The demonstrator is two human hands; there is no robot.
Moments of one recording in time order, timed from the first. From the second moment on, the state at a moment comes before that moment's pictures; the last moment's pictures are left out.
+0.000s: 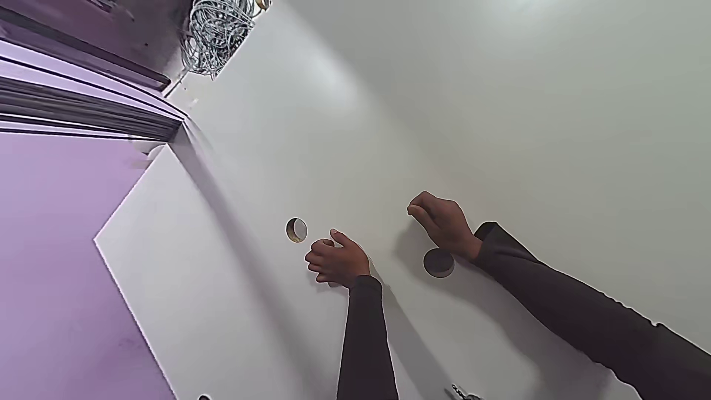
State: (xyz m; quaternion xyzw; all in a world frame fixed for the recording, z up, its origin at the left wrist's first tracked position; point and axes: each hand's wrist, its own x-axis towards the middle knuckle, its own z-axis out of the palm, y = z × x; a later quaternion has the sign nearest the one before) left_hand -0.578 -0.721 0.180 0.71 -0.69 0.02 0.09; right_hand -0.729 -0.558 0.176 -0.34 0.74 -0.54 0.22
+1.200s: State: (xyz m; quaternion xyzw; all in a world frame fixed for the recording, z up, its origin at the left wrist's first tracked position) left_hand -0.575 -0.726 0.175 0.63 -0.78 0.04 0.08; right_hand -0.731 -0.559 0.180 -0.39 0.75 -0.49 0.19
